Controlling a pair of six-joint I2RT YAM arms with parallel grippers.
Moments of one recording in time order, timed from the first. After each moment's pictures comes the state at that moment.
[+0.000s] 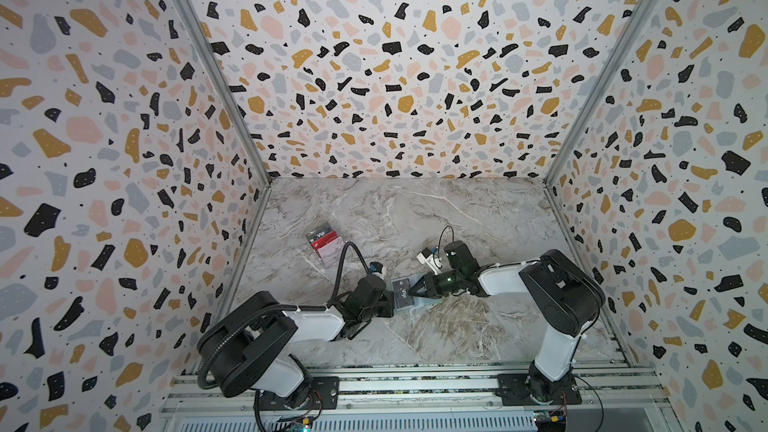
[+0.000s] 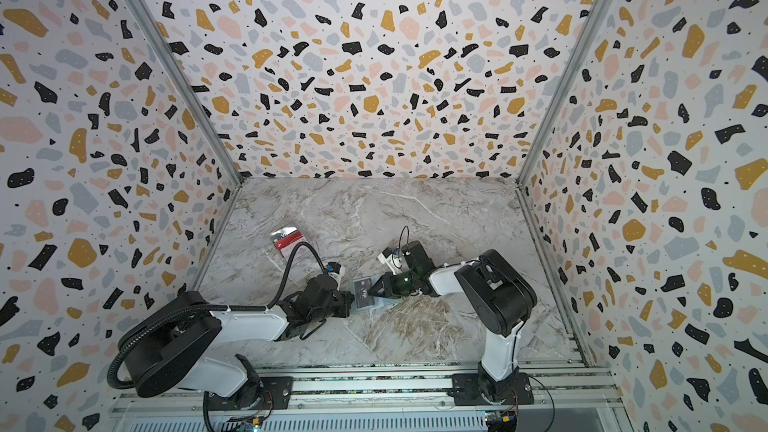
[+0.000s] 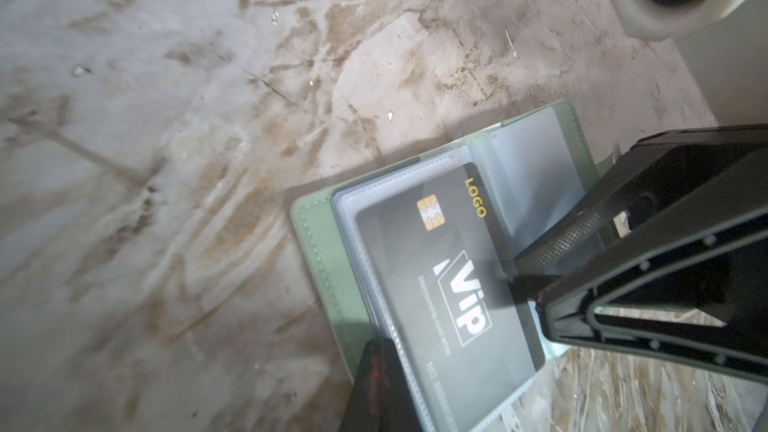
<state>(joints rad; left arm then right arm) -0.77 1.46 0.40 0.30 -0.01 -0.66 0.62 1.83 0.76 0.27 -0.85 0.61</state>
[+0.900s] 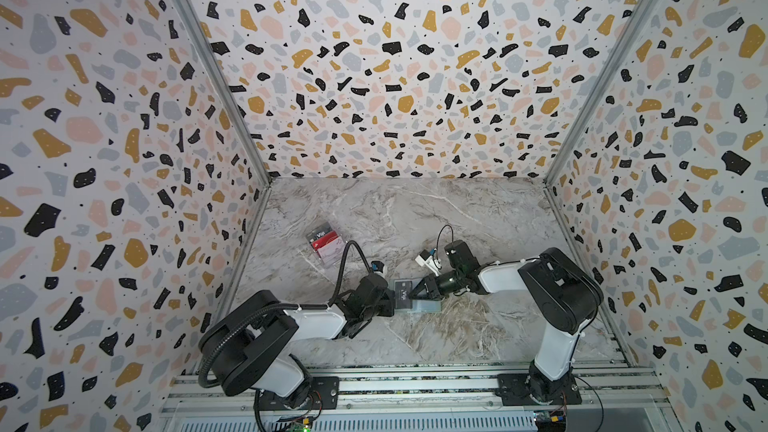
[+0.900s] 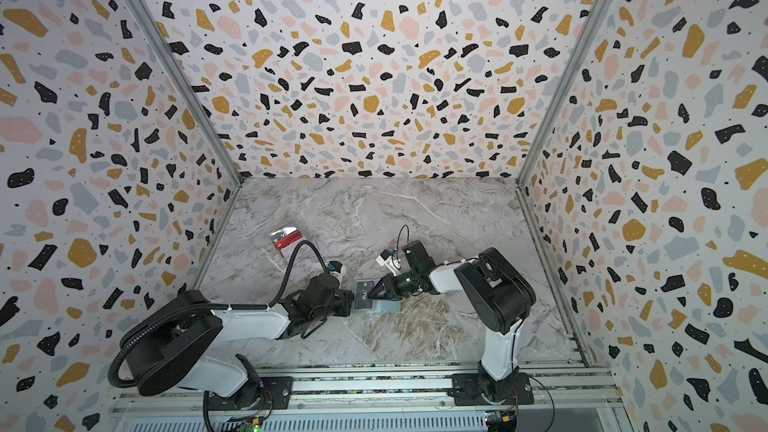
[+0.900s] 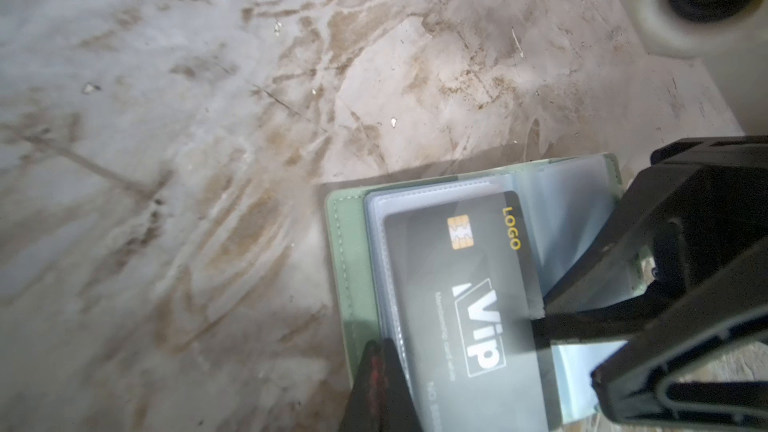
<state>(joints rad) -0.78 1.47 0.42 0.27 -0.04 -0.64 0.60 1.84 0.80 0.15 -0.98 0.49</state>
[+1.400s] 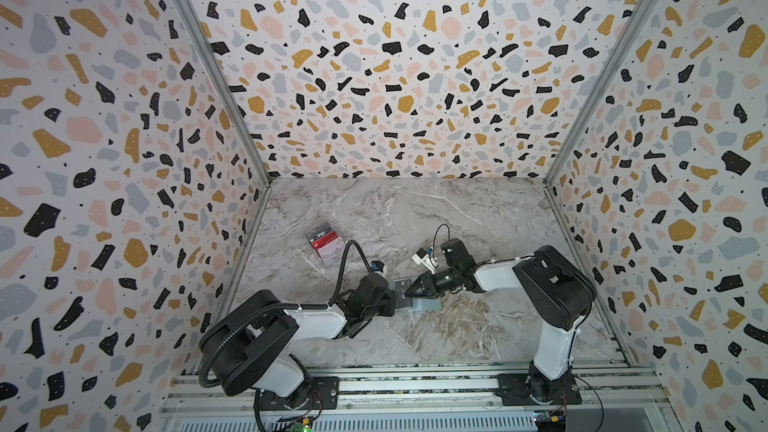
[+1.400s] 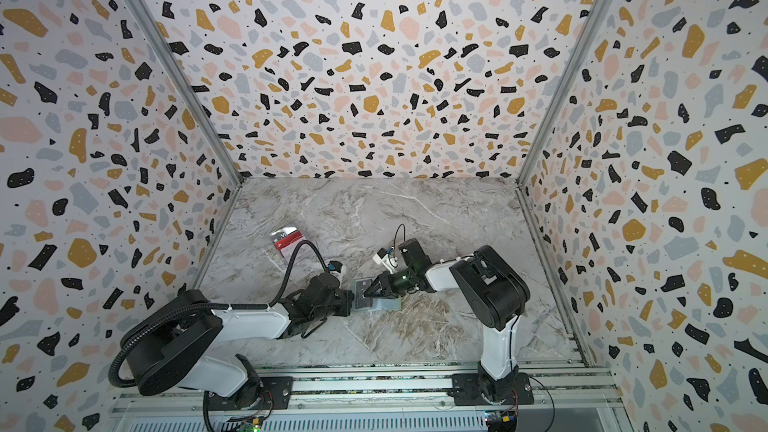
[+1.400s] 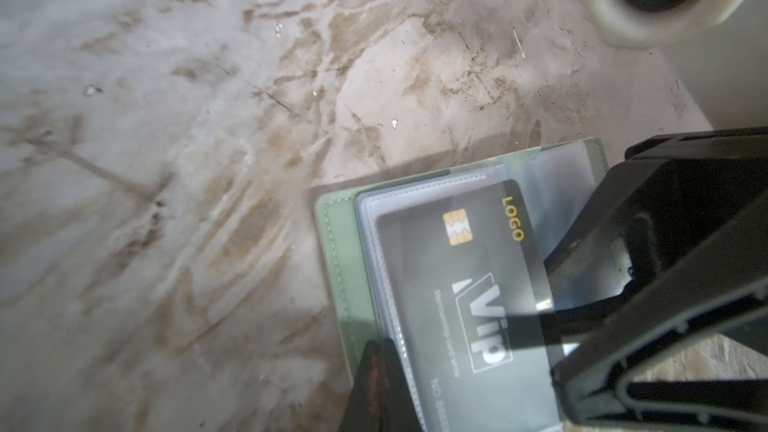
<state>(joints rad) -0.78 1.47 0.43 0.26 -0.04 -0.64 0.63 1.90 0.83 0.22 -0.97 0.58</state>
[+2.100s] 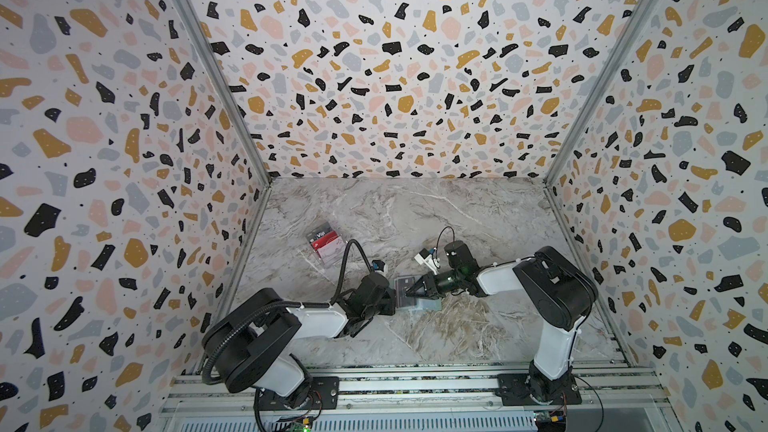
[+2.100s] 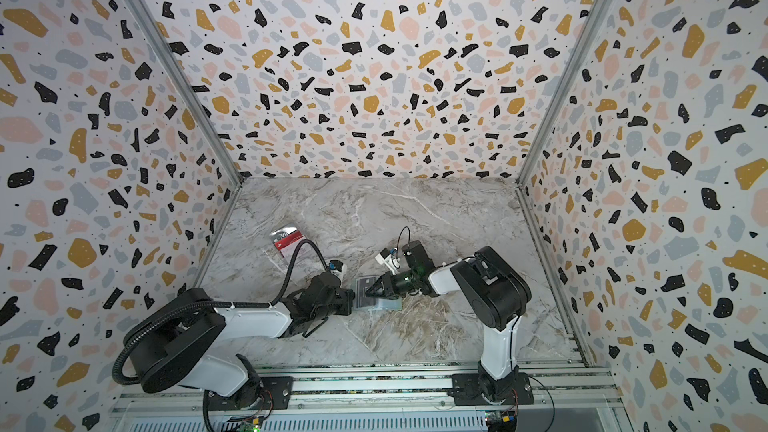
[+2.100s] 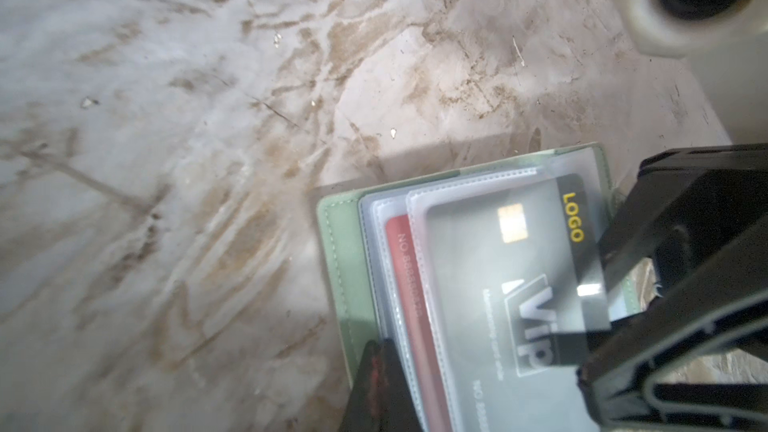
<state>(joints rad) -0.78 1.49 0.43 0.27 -0.05 -0.64 0.59 1.85 0.74 0.36 -1.00 0.64</state>
